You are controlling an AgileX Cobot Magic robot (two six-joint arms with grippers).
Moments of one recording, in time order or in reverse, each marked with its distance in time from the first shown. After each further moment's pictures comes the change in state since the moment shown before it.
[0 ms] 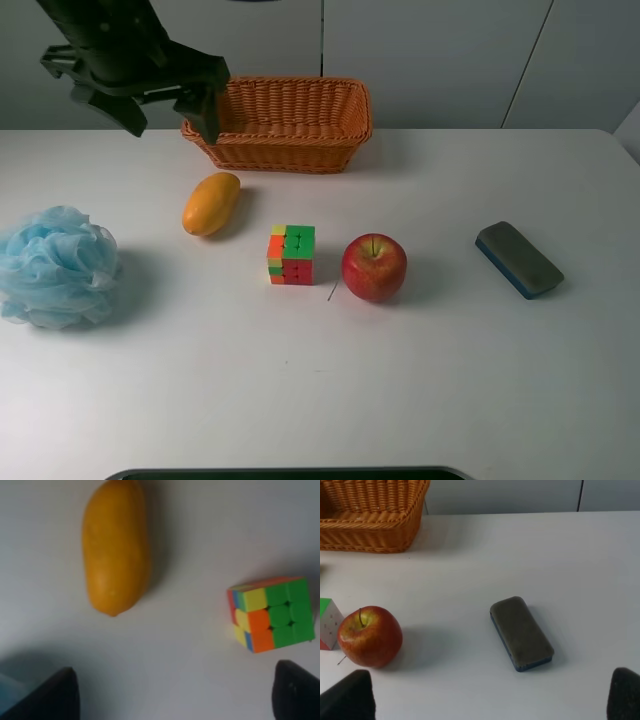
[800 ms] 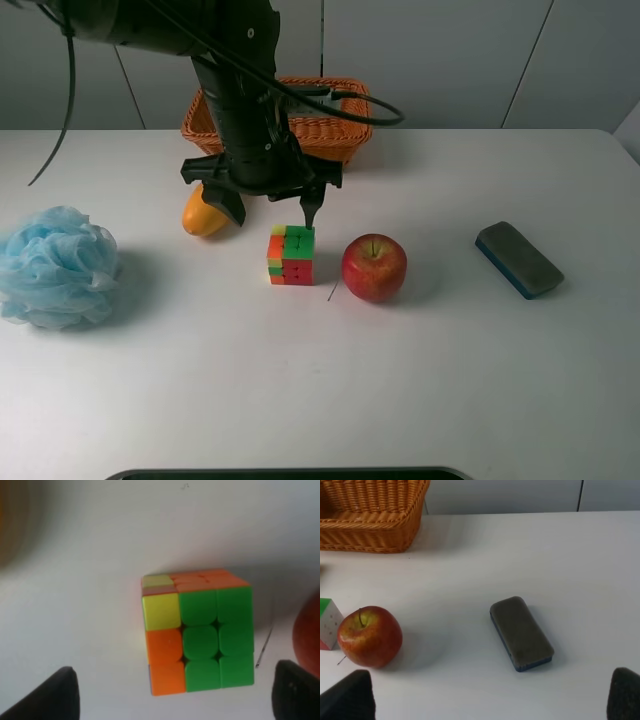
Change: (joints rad) left arm -0.174 0.313 -0.086 -0.019 -0.074 -0.325; right arm 0.000 0.000 0.000 0.000 0.000 0.000
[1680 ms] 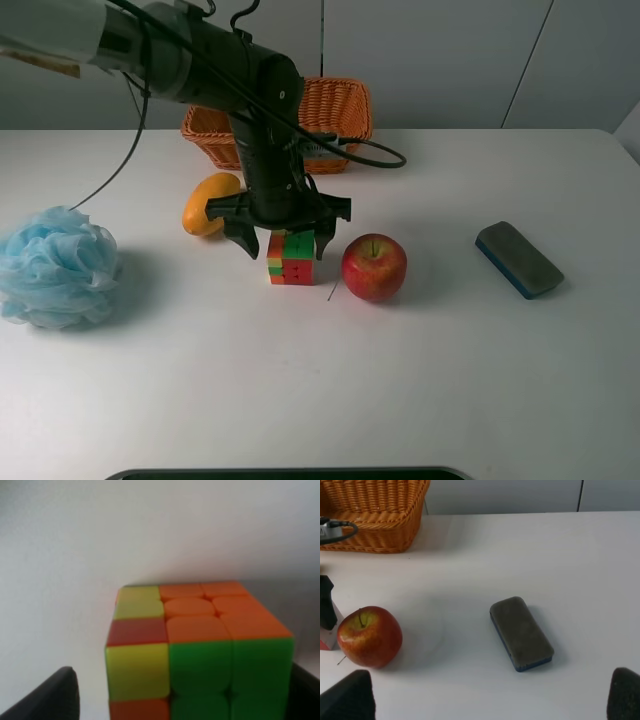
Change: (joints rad) left arm 0.000 0.163 -0.049 -0.063 -0.035 -0.011; right arm 0.000 0.000 0.000 0.000 0.000 0.000
